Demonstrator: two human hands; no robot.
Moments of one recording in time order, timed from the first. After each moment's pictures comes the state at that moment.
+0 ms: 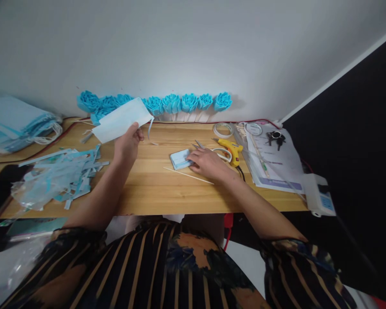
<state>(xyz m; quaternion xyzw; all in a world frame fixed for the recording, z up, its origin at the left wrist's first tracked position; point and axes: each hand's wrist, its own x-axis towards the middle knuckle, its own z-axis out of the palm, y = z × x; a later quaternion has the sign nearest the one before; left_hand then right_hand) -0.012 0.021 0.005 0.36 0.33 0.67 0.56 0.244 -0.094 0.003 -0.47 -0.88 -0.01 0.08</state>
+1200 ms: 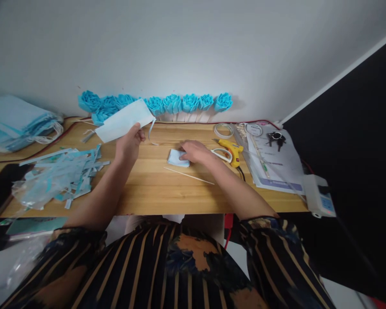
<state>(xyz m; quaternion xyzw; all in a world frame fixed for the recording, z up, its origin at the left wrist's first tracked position) -0.011 0.020 0.007 0.36 0.34 0.66 0.56 0.206 -0.033 0.020 -0.60 -0.79 0.14 -0.04</state>
